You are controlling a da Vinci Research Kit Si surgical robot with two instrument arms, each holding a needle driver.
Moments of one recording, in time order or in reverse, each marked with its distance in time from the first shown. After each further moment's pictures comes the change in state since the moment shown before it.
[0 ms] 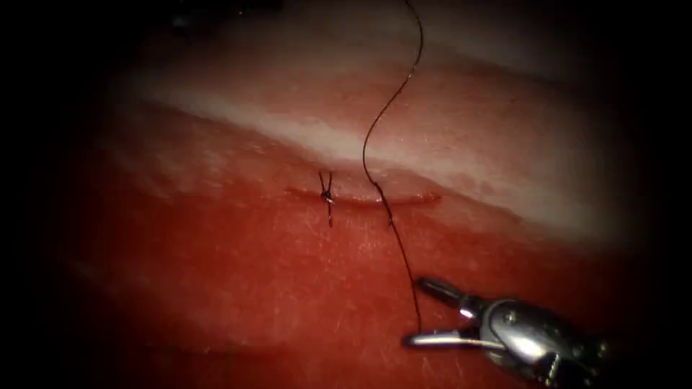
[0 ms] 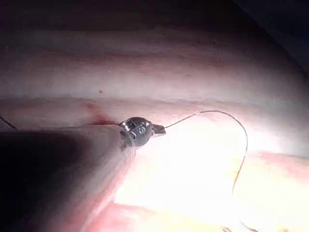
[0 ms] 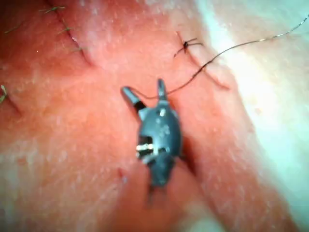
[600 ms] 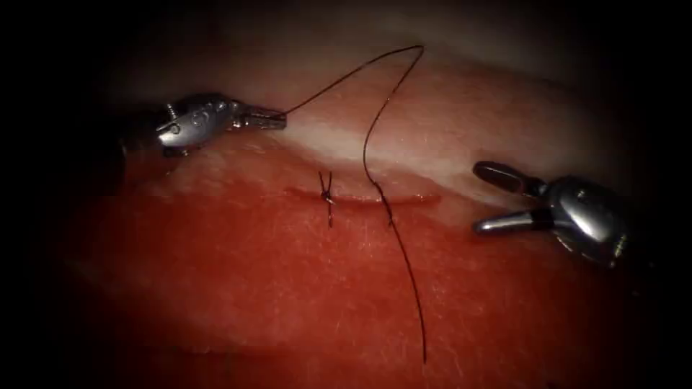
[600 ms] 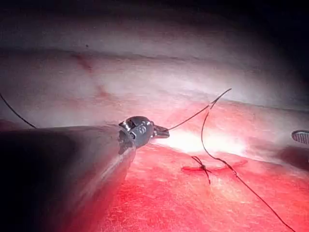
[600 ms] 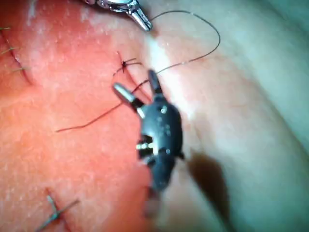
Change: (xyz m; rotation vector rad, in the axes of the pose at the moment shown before) right arm 0.008 0.011 0.001 0.139 0.110 -0.097; left arm 0.000 0.015 -0.003 -0.220 0.058 -0.010
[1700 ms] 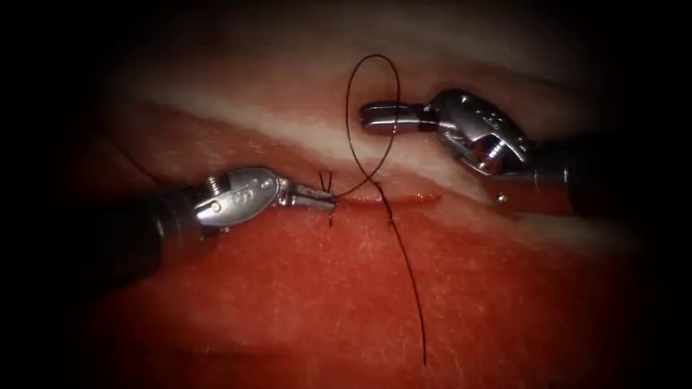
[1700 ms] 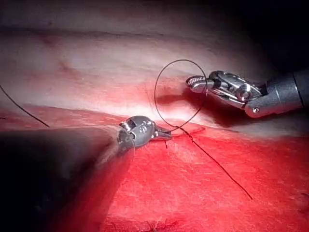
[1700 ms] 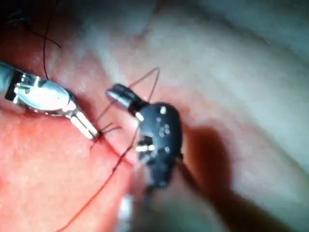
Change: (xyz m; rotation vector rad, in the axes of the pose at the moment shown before) right arm -0.001 0.006 0.012 0.317 0.148 0.139; left arm 0.004 0.010 0.006 -0.167 -0.036 0.067
